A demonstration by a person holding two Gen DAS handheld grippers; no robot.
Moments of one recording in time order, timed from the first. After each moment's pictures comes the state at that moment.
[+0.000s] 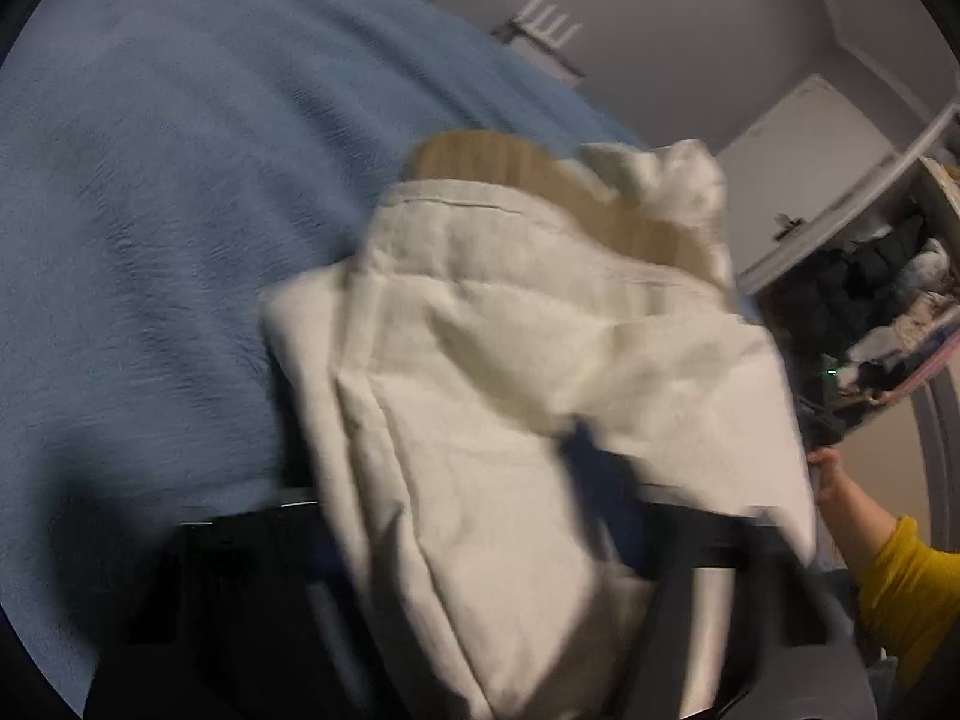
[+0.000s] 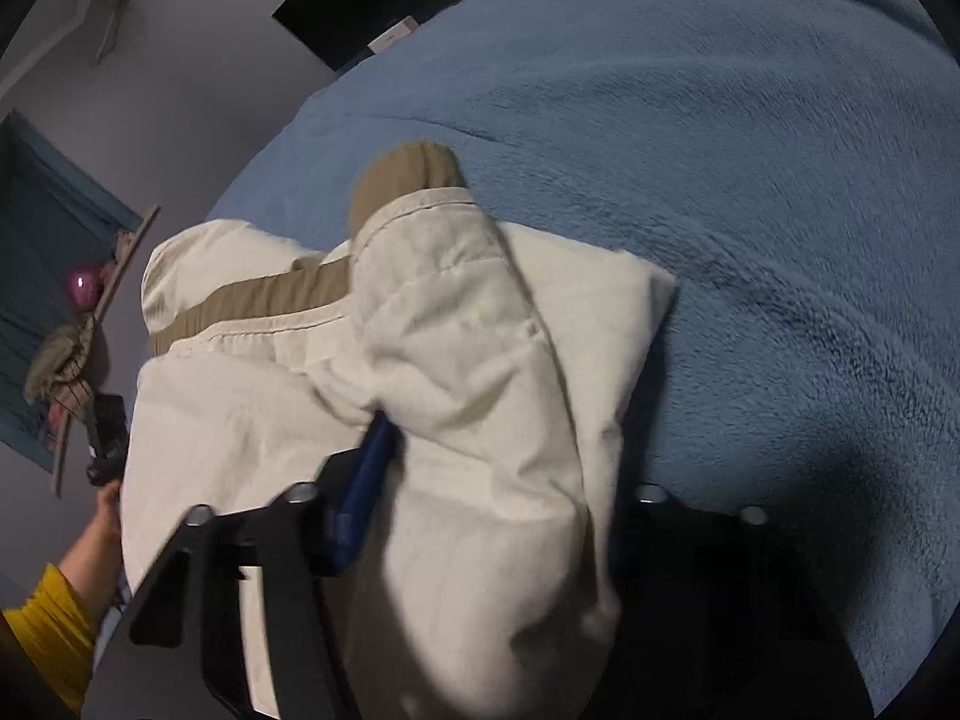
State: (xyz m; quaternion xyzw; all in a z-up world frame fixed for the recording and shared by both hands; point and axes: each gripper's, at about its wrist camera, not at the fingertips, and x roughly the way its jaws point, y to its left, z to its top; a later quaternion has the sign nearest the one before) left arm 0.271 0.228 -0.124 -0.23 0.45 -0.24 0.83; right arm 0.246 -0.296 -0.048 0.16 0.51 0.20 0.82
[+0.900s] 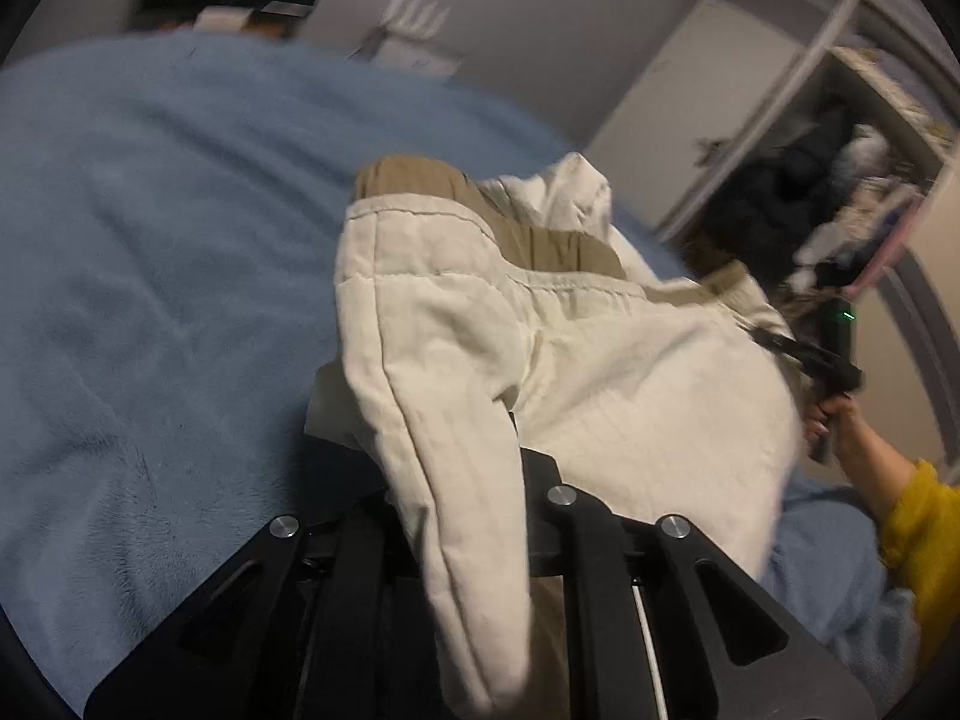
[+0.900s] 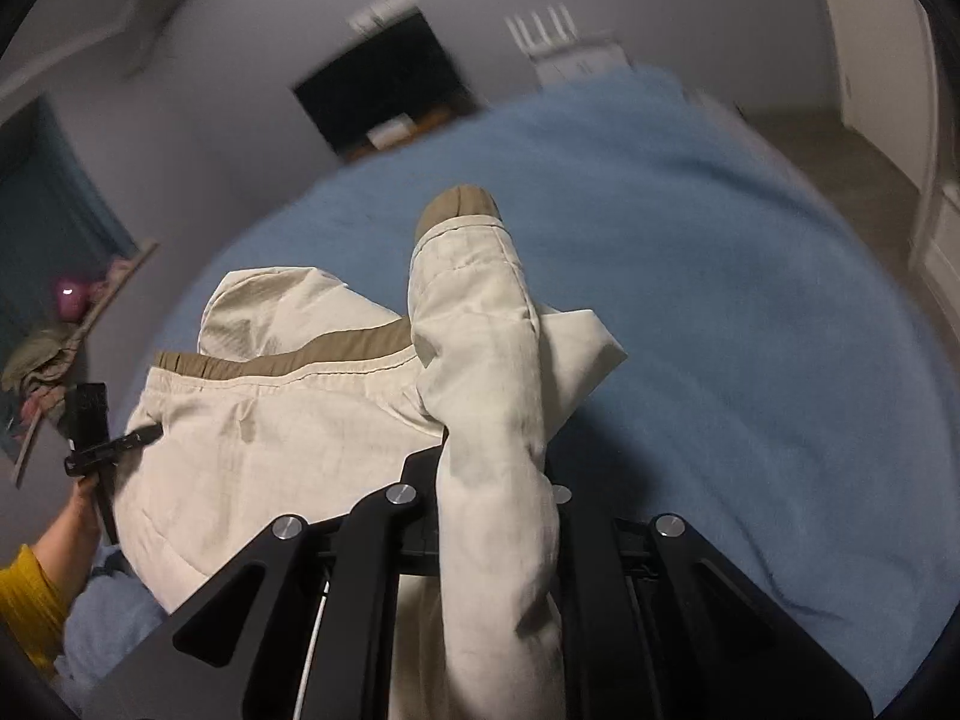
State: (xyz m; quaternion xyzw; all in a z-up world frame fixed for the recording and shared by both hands) left arm 0.237 0.125 -0.064 -0.14 0.44 -0.30 0.83; right arm 0.133 -0.371 0.049 0.13 0.43 0.14 0.88
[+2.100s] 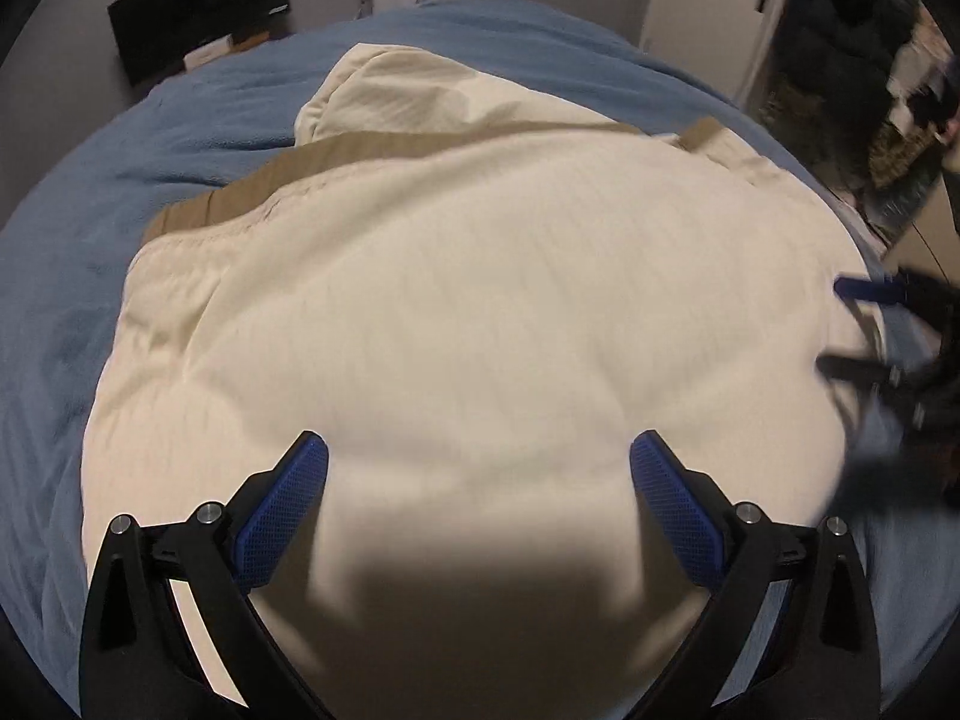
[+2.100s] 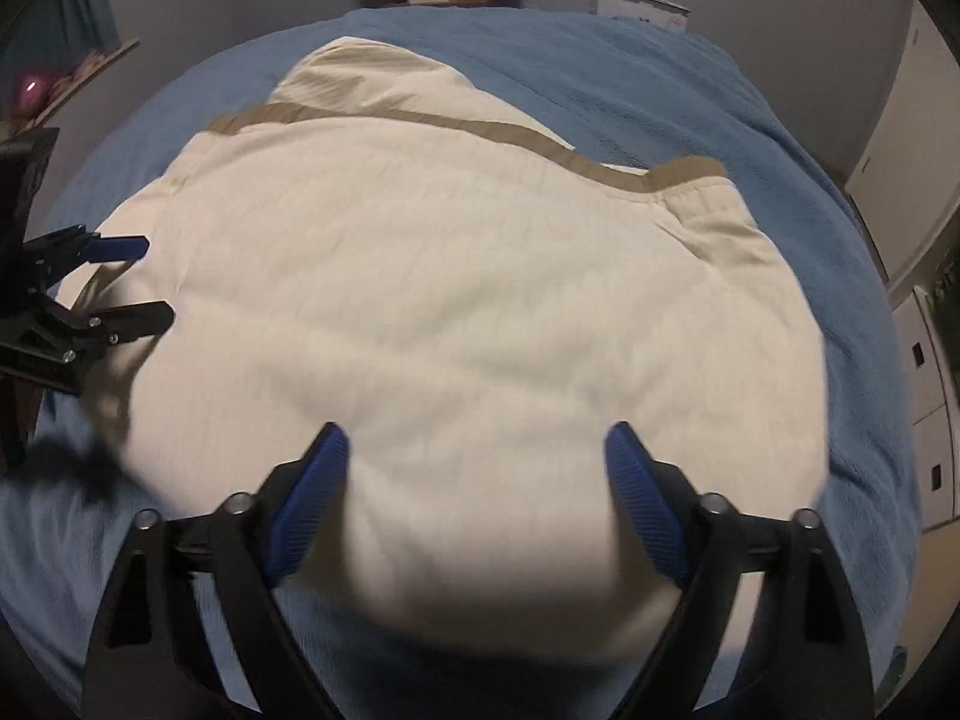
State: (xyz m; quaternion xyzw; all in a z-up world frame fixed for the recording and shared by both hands) left arm 0.184 -0.072 -0.055 0.07 0.50 -0.19 0.84; right arm 0.060 -0.231 0.017 -0.07 0.51 0.11 0.85
